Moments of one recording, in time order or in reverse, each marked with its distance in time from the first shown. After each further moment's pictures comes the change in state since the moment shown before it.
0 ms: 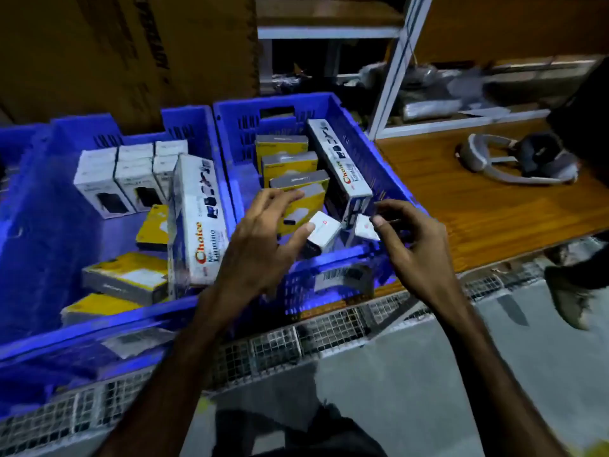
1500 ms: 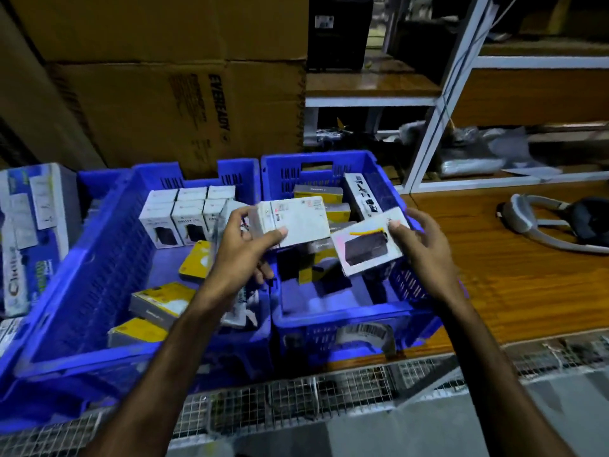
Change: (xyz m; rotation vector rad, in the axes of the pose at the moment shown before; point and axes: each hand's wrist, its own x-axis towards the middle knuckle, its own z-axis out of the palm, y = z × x) left_hand 0.032 -0.025 -0.056 -0.612 0.142 -0.597; right_hand 0.083 0.026 0.020 0.361 -0.057 0.338
